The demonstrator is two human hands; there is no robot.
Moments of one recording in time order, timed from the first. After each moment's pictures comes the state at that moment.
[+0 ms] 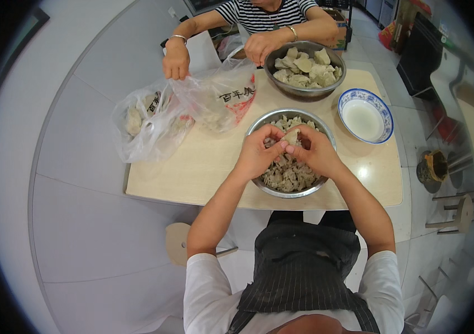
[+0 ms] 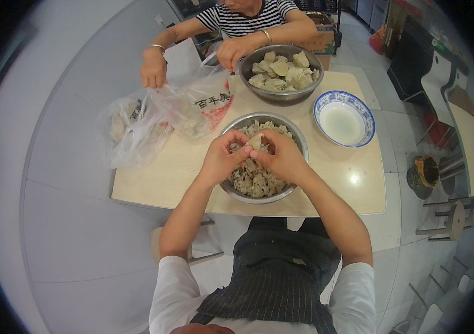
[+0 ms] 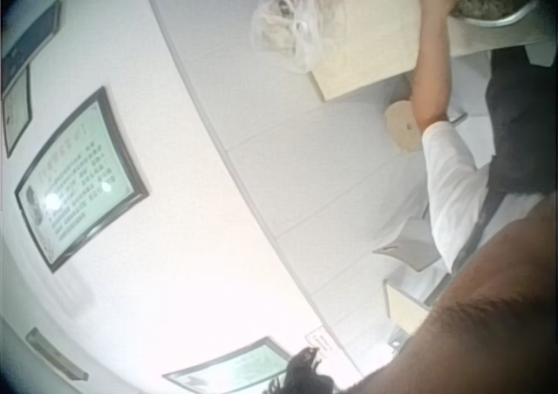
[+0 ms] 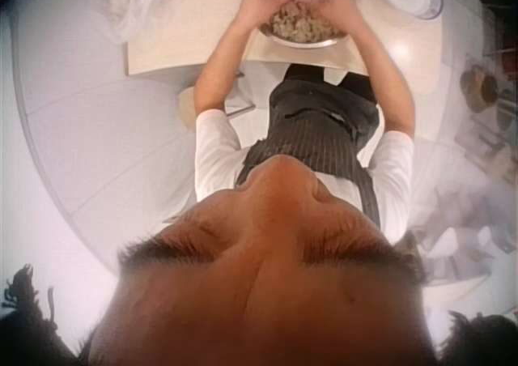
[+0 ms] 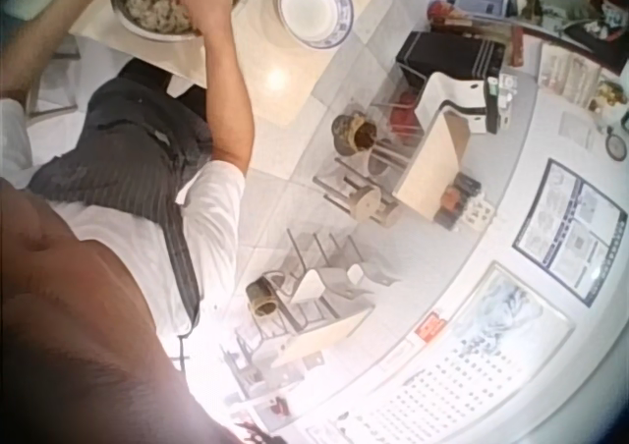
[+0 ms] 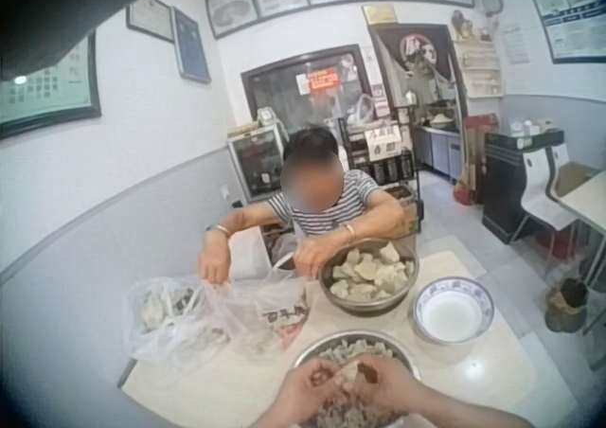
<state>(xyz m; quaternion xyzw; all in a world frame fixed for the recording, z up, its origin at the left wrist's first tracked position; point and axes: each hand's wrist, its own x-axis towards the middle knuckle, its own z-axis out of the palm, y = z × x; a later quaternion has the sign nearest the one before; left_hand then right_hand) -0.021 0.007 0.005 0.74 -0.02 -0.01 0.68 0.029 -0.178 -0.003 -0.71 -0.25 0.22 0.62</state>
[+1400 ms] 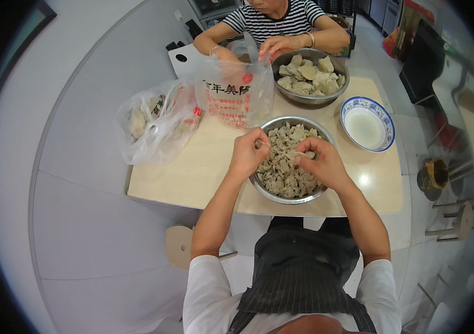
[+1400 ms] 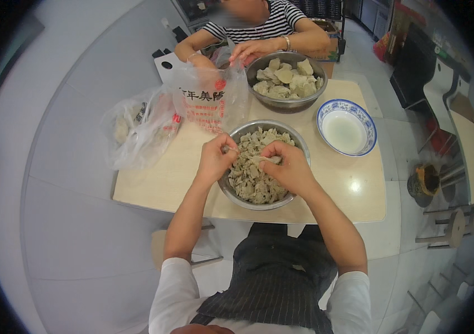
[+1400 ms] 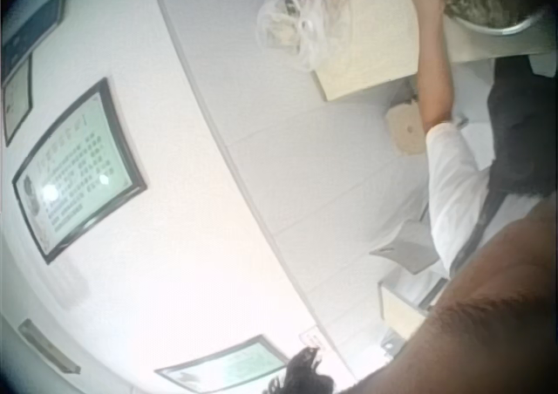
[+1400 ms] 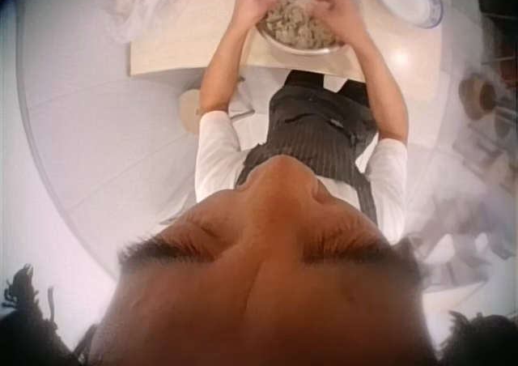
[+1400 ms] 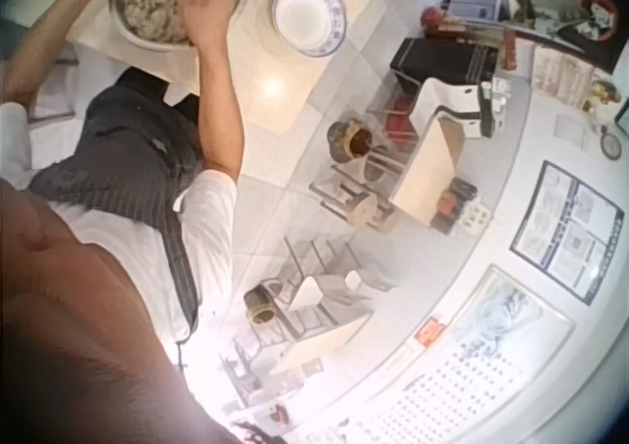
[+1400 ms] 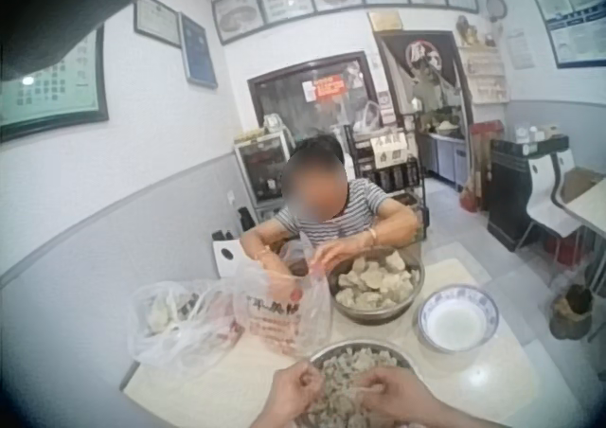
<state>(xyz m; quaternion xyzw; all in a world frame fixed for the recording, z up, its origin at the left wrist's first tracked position) -0.020 0.035 -0.003 0.85 0.05 0.05 0.52 0.016 -0.188 -0.001 -0.74 -0.26 0.11 0.62</state>
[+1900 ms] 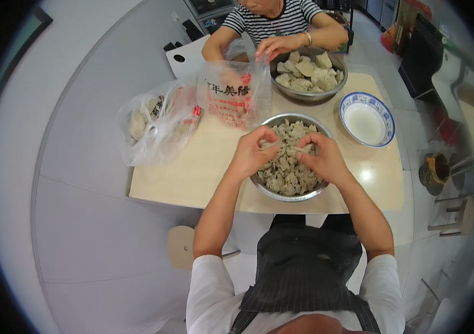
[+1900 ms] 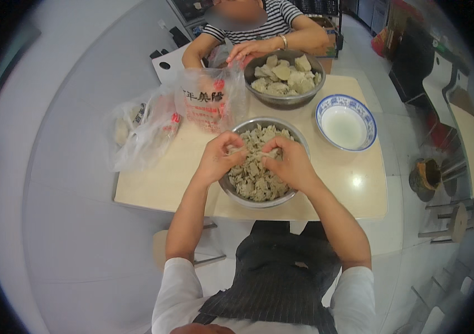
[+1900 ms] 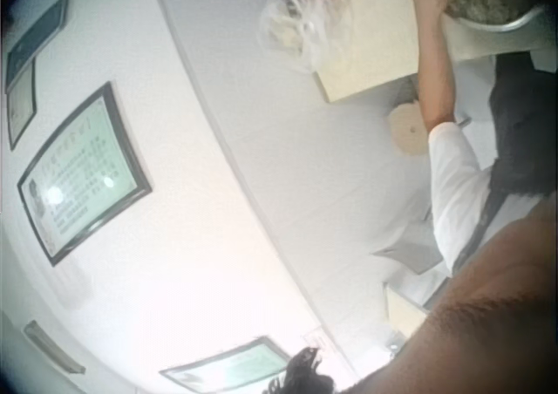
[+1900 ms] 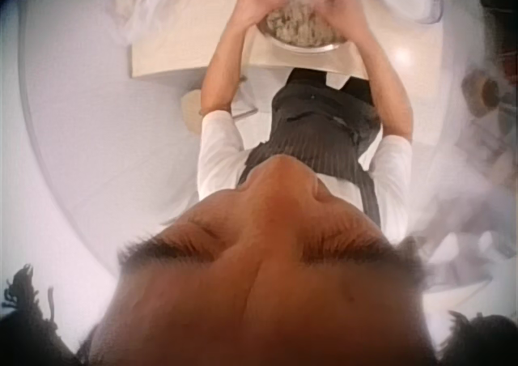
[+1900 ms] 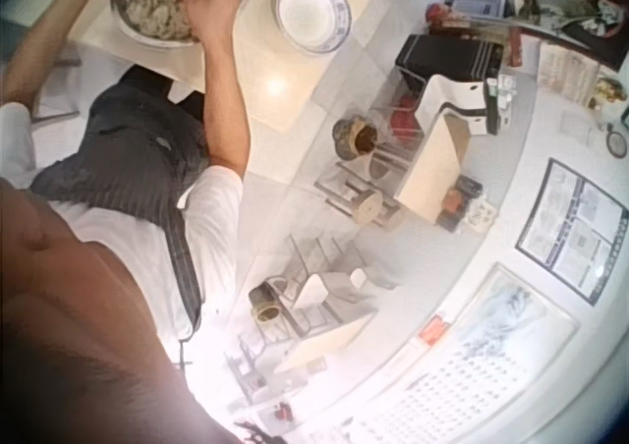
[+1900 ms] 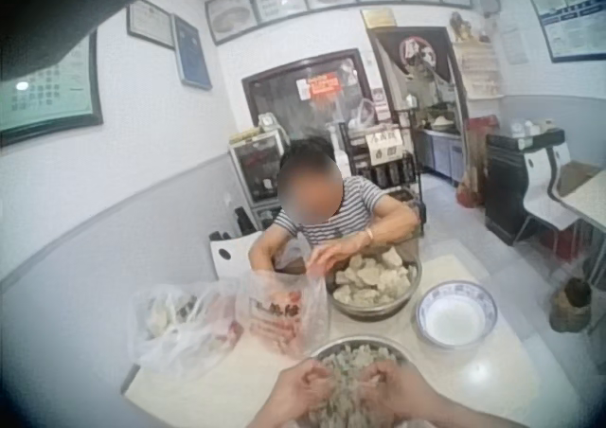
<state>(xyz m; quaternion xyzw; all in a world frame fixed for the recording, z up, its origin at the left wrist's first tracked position) -0.016 0.033 -0.017 0.80 -0.03 0.06 0.59 0.026 -0.188 -0.006 -0.77 -0.28 0.04 0.58</state>
